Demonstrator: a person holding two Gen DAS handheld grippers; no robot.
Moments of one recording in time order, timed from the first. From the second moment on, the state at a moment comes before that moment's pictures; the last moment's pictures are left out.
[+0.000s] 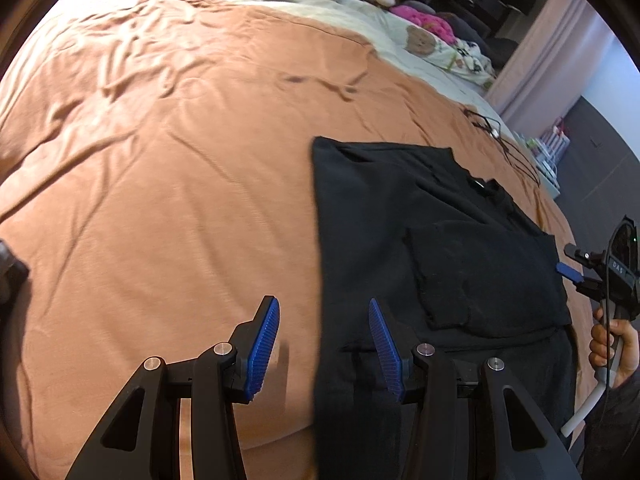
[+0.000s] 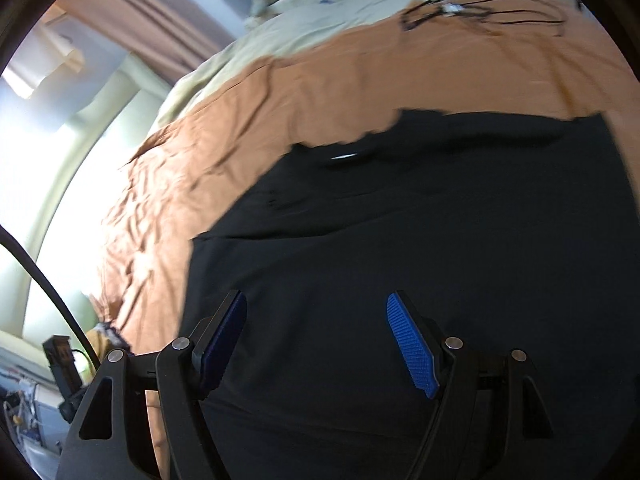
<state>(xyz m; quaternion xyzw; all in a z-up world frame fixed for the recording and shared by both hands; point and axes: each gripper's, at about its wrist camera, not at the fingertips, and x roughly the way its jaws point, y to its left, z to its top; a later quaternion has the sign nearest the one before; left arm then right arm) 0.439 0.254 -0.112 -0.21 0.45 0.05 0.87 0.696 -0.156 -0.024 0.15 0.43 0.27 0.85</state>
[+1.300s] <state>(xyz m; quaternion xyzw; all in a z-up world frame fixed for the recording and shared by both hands) 0.549 0.156 -0.165 -0.19 0.53 0.03 0.82 0.675 -0.361 -0.072 0.16 0.44 0.15 0.87</state>
